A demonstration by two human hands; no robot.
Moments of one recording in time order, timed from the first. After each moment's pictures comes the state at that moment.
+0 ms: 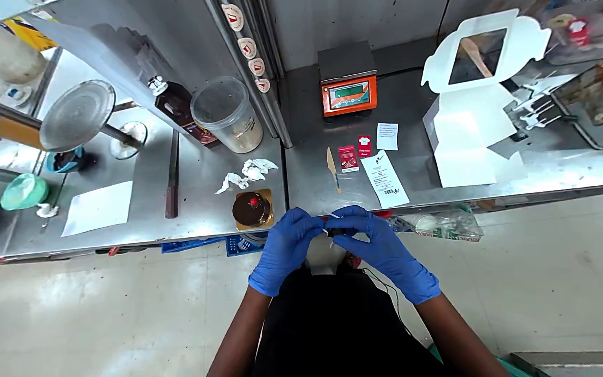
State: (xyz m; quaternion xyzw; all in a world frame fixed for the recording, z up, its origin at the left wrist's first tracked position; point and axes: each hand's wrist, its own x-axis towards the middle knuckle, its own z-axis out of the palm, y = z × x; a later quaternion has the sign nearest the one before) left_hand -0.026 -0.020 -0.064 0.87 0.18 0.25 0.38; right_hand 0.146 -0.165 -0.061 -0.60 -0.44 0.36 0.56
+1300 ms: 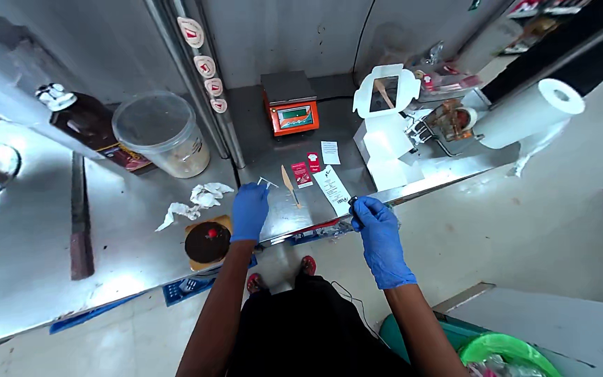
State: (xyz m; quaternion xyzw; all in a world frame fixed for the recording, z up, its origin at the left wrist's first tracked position) left_hand 0.064 0.088 -0.125 0.90 0.32 0.10 0.29; right_hand 0.158 -0.158 -0.044 -0.68 -0.05 0.20 0.70
